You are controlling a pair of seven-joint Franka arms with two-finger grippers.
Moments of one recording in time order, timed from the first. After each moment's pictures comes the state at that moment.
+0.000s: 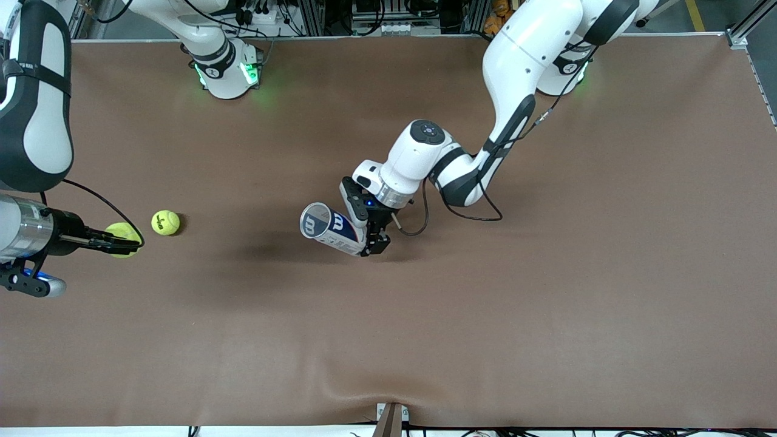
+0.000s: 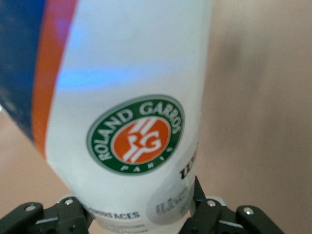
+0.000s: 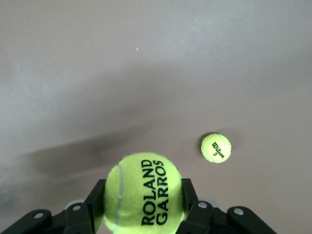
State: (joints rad) left arm -0.61 0.82 -0.22 -1.58 0.29 3.08 0.25; right arm 0.06 0.46 -0.14 -1.27 0.13 1.56 0.23
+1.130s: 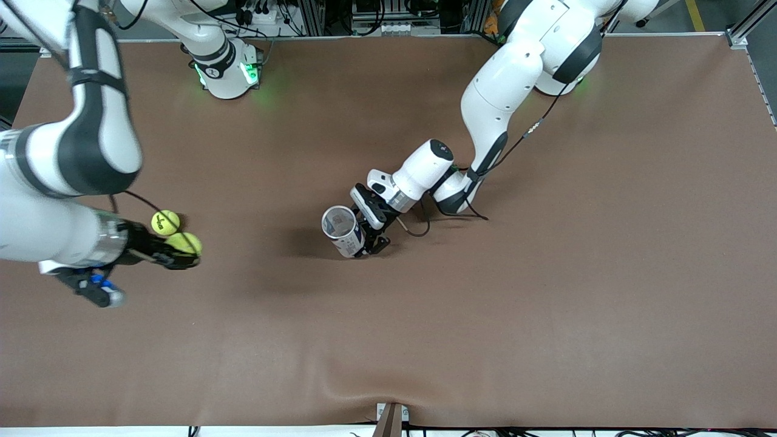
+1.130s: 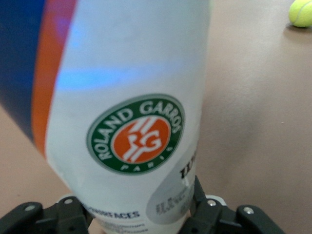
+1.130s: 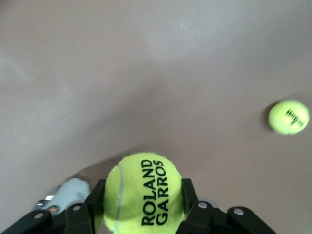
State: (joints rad) left arm -0.66 1.05 -0.22 -1.58 0.11 3.54 0.23; right arm 0.24 0.49 -0.13 -1.26 0.21 1.63 0.63
